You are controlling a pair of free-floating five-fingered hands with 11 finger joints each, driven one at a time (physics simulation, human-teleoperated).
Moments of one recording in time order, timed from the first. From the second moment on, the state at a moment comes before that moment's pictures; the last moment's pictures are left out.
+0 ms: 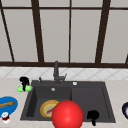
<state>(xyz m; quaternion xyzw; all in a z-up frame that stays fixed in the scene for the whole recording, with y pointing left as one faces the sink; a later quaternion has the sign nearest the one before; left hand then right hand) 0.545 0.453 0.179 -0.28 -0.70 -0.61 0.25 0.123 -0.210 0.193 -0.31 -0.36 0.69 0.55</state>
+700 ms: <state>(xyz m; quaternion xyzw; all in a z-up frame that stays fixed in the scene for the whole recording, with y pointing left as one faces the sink) 0.546 0.341 0.148 -0.27 -0.69 -0.62 0.26 0.123 -0.210 0.193 -0.31 -0.36 0.69 0.55</state>
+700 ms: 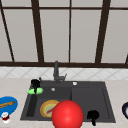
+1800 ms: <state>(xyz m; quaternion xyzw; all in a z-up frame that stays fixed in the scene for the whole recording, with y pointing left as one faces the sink) 0.570 0.238 0.005 -0.25 -0.70 -0.63 0.24 0.123 -0.210 0.193 -0.31 -0.36 0.69 0.55</state>
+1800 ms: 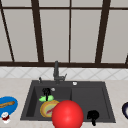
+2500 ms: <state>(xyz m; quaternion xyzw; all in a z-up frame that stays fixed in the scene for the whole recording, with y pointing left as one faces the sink) 0.585 0.207 -0.048 -0.25 -0.64 -0.66 0.29 0.123 -0.210 0.193 -0.31 -0.36 0.69 0.55</state>
